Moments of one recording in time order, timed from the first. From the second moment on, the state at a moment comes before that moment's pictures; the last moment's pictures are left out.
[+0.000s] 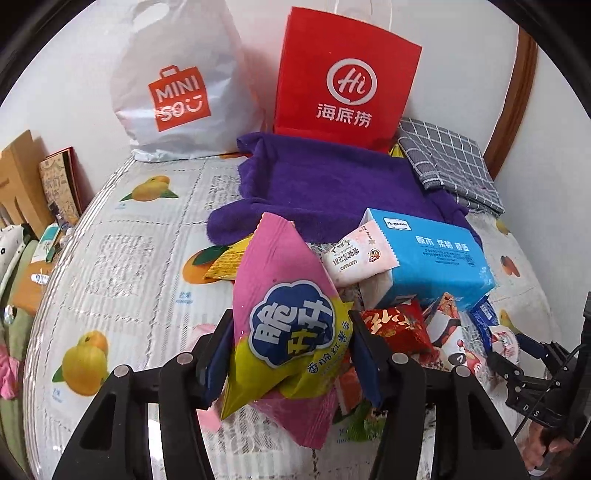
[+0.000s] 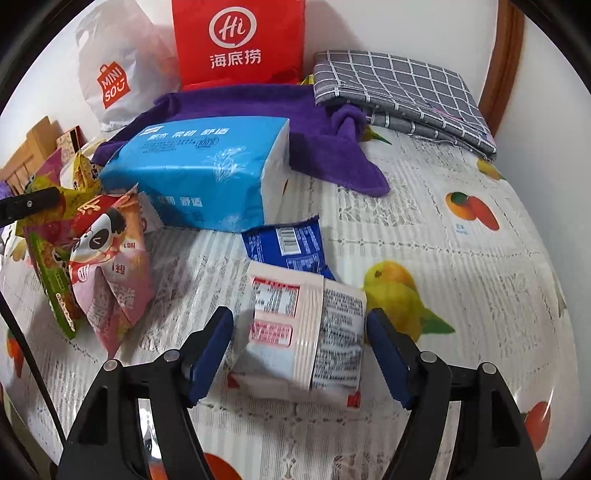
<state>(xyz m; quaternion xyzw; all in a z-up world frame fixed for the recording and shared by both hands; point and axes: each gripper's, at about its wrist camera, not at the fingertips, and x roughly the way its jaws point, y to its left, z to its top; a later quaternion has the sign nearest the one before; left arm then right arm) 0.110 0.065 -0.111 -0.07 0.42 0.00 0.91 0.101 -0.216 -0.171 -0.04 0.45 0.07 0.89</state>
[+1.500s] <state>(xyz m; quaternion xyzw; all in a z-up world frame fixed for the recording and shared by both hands) 0.116 0.033 -0.023 -0.10 0.39 -0.06 0.92 0.099 -0.196 -0.057 0.01 0.37 0.09 0.93</state>
